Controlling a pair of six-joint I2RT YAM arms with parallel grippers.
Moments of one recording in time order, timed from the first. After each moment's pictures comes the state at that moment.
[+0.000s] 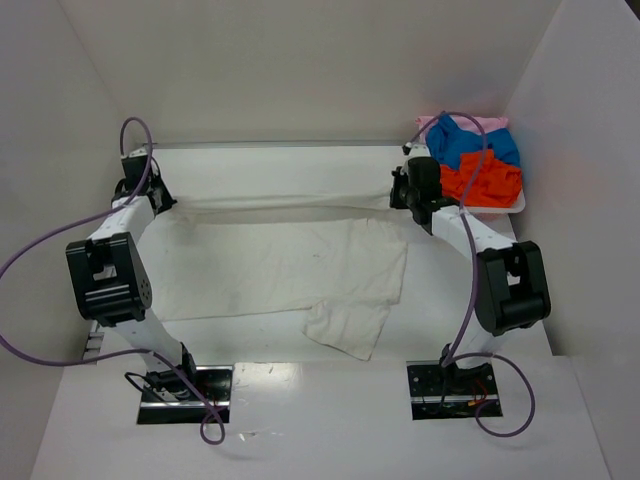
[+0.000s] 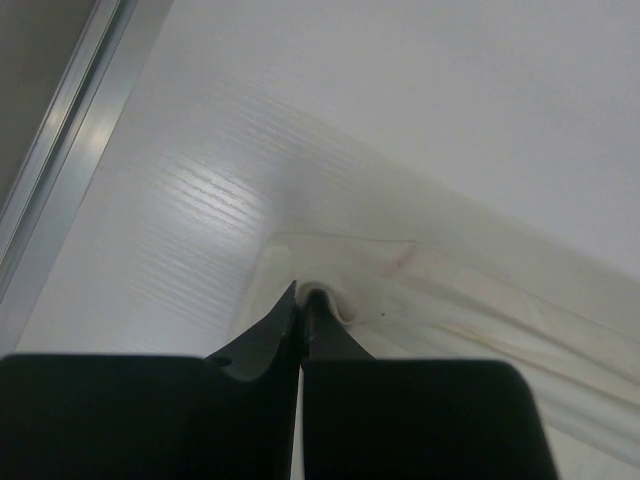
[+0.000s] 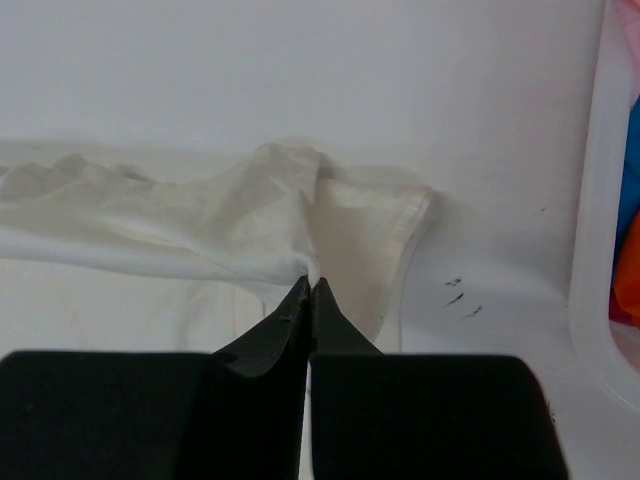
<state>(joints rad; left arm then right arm) 0.27 1.74 1.23 -0.22 -0.10 -0.24 0.21 1.63 1.08 0.00 0.04 0.18</state>
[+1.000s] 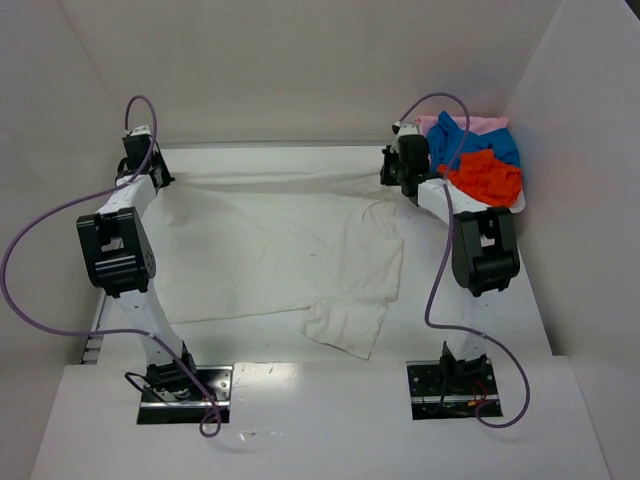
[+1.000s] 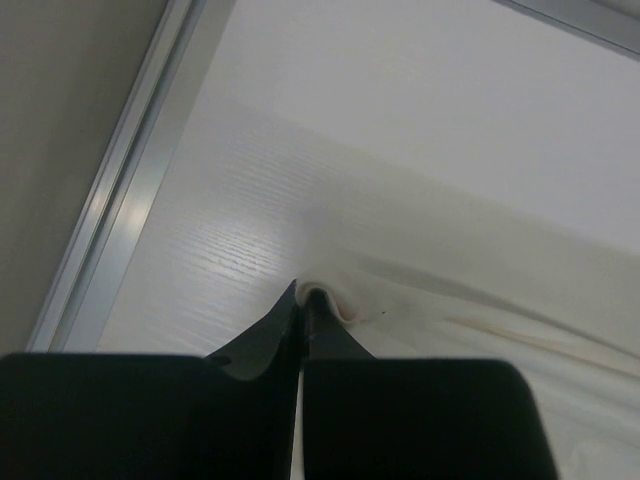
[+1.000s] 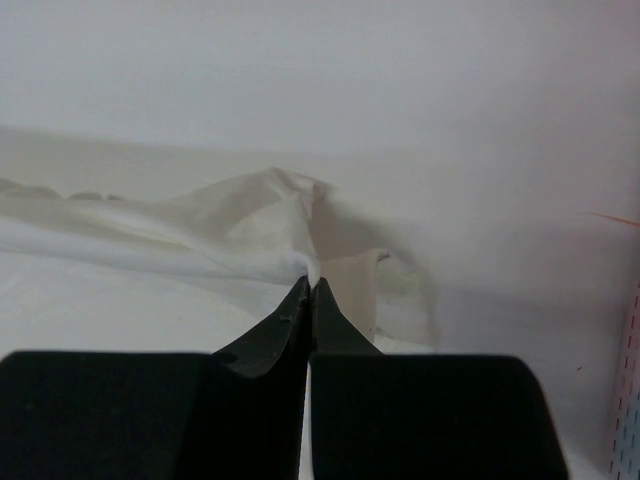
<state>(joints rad) 0.27 2.00 1.53 -0.17 -0.09 -0.14 0.19 1.94 1.39 0.03 -0.02 0.17</state>
